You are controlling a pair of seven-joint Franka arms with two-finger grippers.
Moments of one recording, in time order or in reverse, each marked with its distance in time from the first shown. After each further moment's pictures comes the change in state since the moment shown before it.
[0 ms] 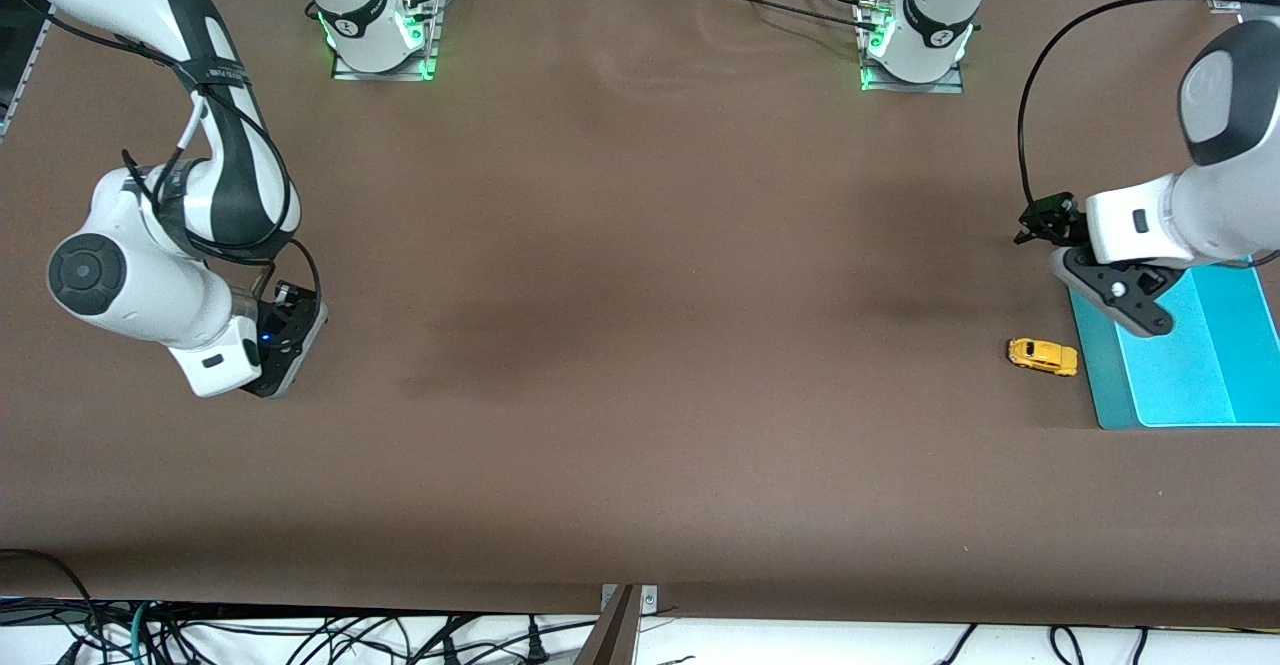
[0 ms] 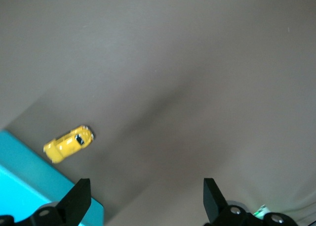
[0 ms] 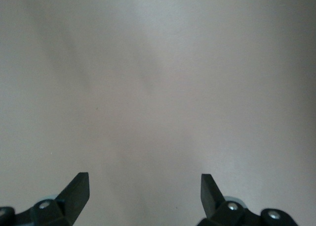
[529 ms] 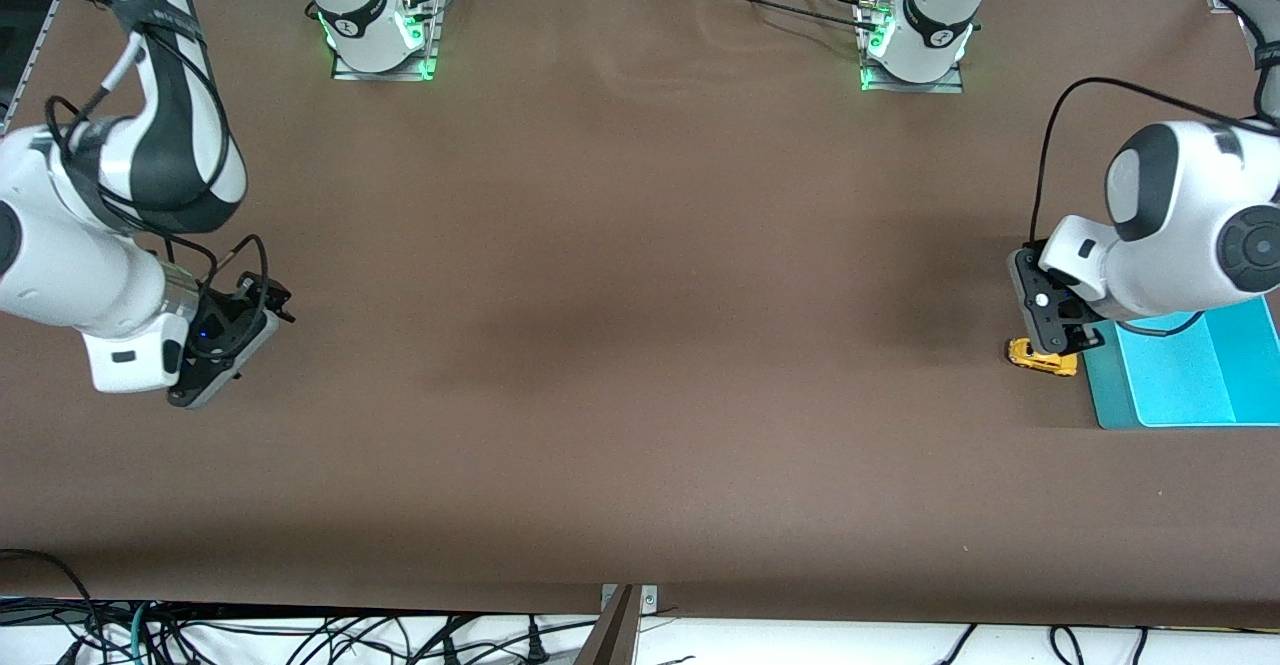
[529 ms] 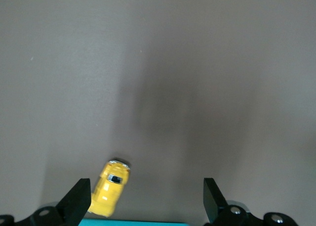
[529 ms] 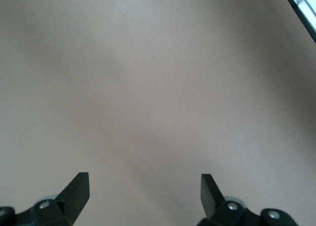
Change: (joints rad) left arm 0.024 0.117 0.000 -0.116 0.098 0.257 0.640; right arm -0.001 -0.064 -0.007 0.140 -0.002 -0.213 0.313
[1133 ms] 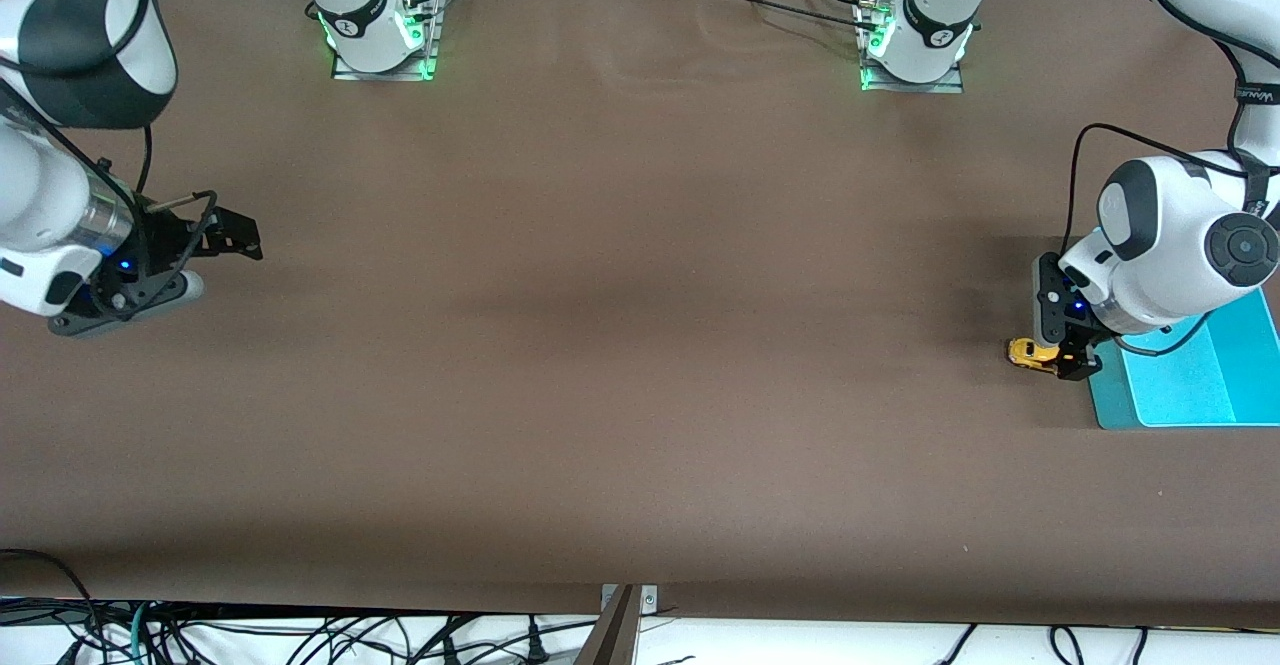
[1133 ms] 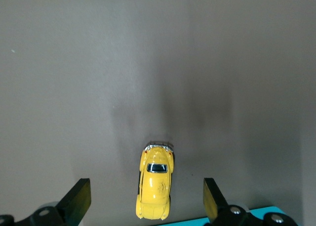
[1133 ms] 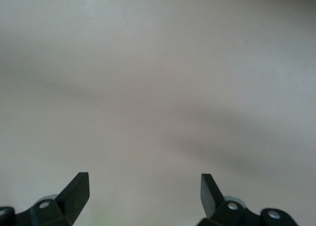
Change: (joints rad) left arm 0.118 0.057 0.002 -0.168 0.005 0.389 0.381; right arm 0.001 -0.160 -0.002 0.005 0.000 -0.266 0.559
